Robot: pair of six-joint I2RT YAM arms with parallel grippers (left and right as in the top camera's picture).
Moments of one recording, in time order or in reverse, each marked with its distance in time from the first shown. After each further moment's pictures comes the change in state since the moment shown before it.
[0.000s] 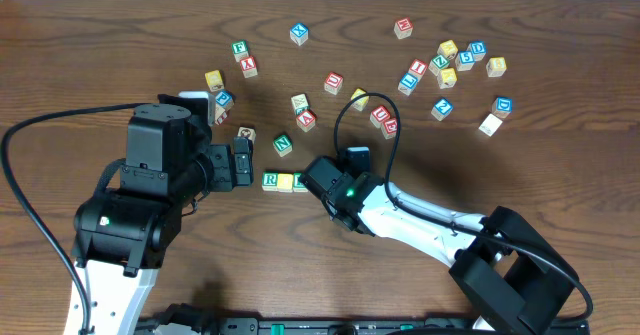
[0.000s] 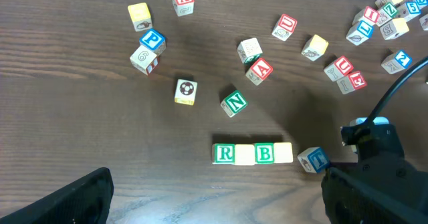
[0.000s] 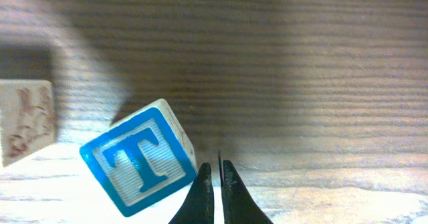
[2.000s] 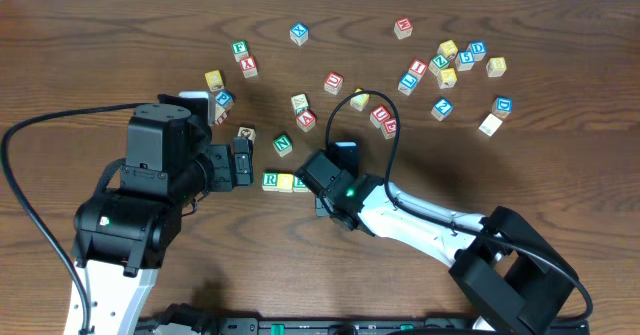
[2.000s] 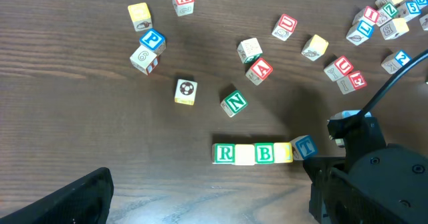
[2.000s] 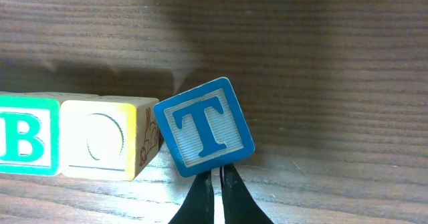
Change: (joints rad) left arm 0.000 0.000 0.000 0.000 0.000 0.000; right arm 0.000 0.000 0.000 0.151 -0.114 -0.008
